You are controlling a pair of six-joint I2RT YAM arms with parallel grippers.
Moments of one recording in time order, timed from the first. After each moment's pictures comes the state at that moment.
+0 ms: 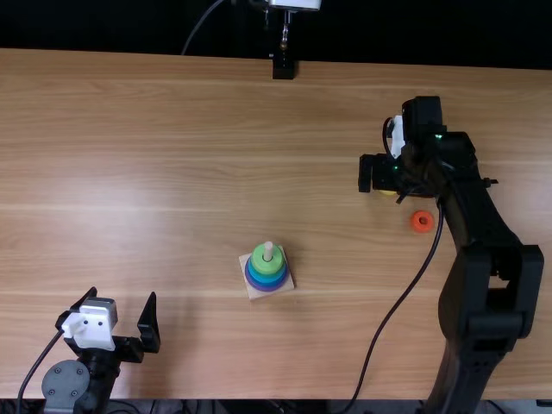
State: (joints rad) left arm -0.05 0.01 0.11 -0.38 0.08 -0.13; right arm 0.04 2.19 1.74 -0.85 -0.09 0.06
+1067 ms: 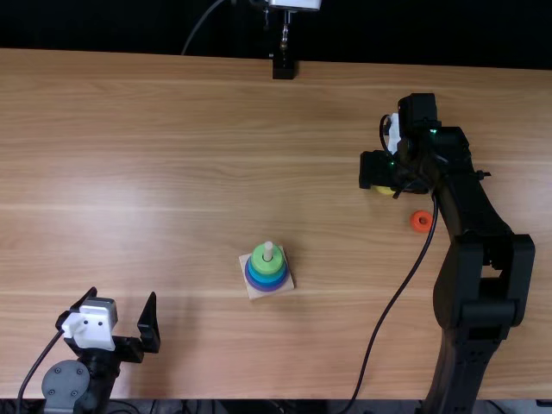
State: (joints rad) left arm -0.05 0.01 0.11 -0.38 0.08 -0.13; right arm 0.04 2.26 1.81 -0.86 -0.09 0.06
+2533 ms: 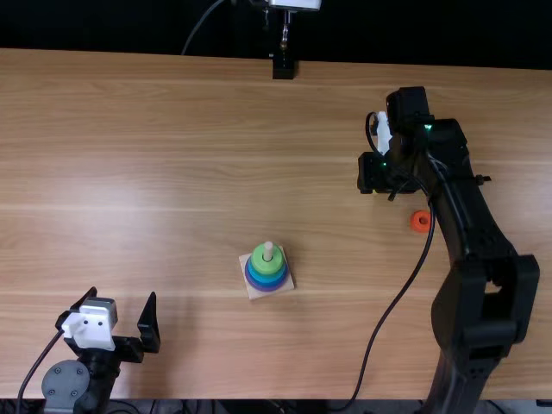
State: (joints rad) left arm -0.05 0.01 0.11 -0.38 0.08 -0.13; right arm 0.12 2.13 1.86 -1.06 -0.08 0.02
